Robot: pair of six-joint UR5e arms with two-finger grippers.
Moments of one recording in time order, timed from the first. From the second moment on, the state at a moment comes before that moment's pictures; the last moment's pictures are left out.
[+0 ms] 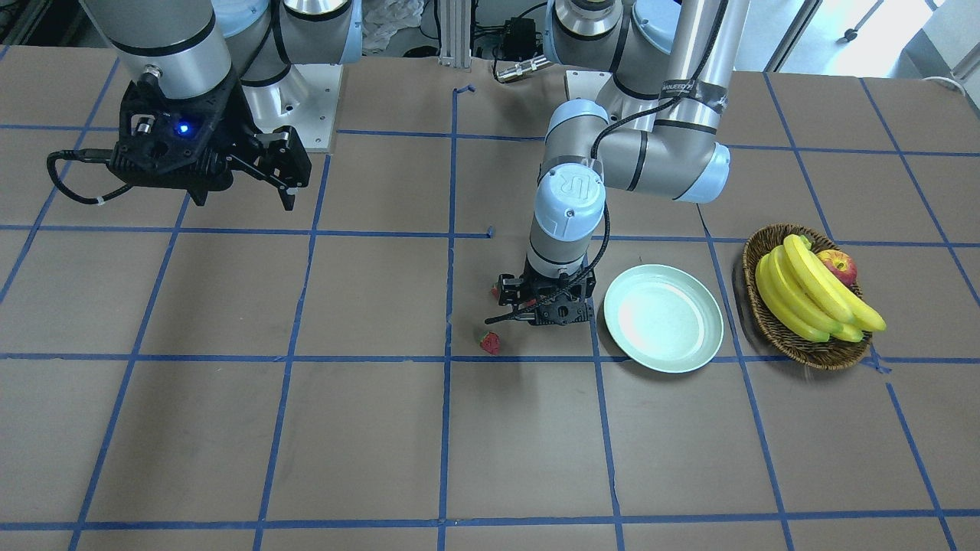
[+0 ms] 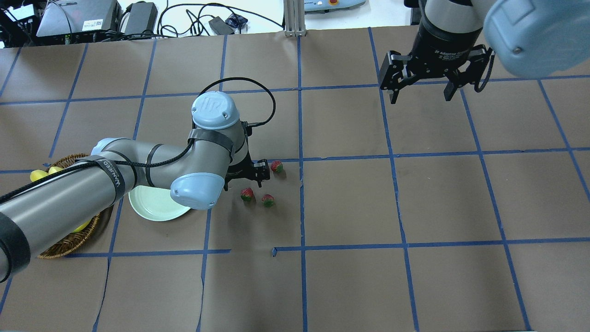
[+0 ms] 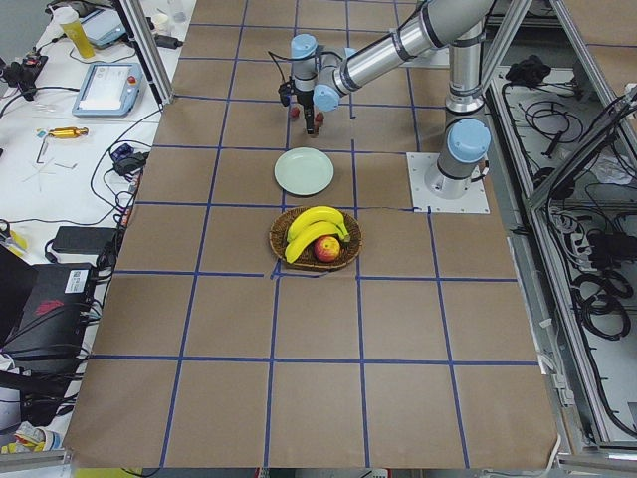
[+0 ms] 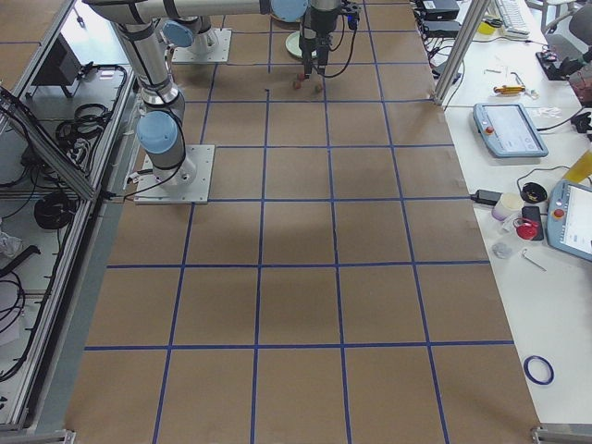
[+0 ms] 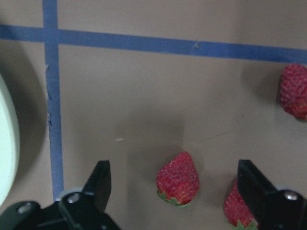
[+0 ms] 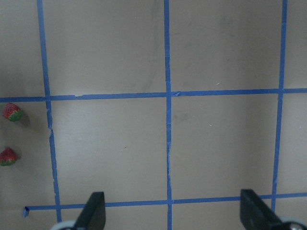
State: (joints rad) left arm -1.78 -1.91 -1.99 -0.88 1.60 -0.30; right arm 1.64 -1.53 1.52 -1.56 -1.61 0.09
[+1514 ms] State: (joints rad) left arm -1.53 -1.84 -1.92 -1.16 1.72 0.04; right arm 1.64 -1.52 1.51 -1.57 -1.61 0.09
